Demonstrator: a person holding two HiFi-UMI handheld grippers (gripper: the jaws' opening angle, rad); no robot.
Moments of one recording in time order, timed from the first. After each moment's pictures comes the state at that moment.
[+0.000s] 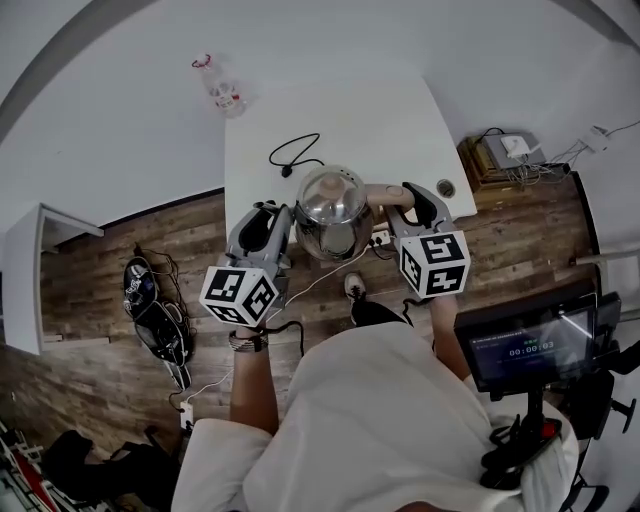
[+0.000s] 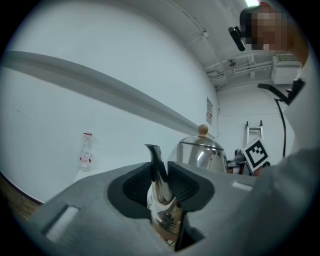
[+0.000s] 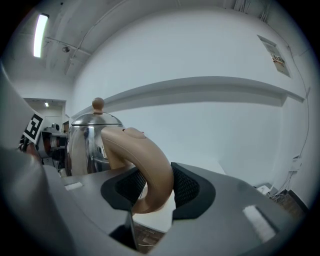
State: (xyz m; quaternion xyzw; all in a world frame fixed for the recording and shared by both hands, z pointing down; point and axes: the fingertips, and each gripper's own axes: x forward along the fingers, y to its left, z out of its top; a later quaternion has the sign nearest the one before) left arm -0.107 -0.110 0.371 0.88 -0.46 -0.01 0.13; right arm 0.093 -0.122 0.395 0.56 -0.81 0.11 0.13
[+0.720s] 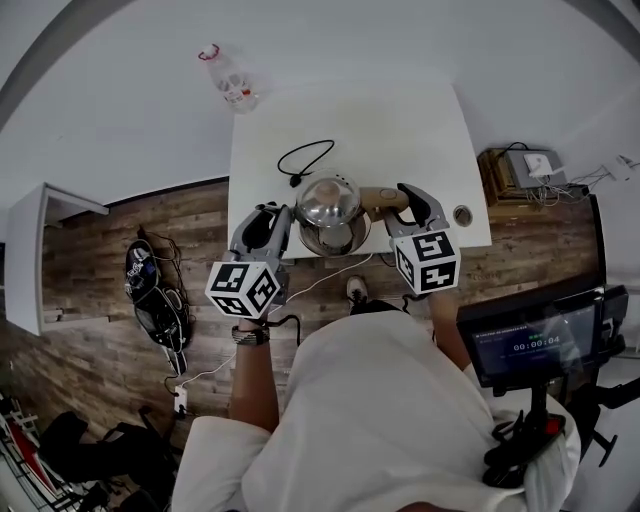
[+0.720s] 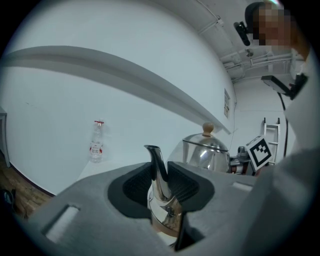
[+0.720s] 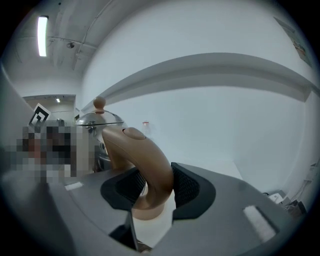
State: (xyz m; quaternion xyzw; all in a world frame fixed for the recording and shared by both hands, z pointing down) left arm -0.119 -0.212 0.427 0.84 -0.51 0.03 0.18; right arm 0.079 -0.237 0.447 0.50 -0.84 0.13 0.18
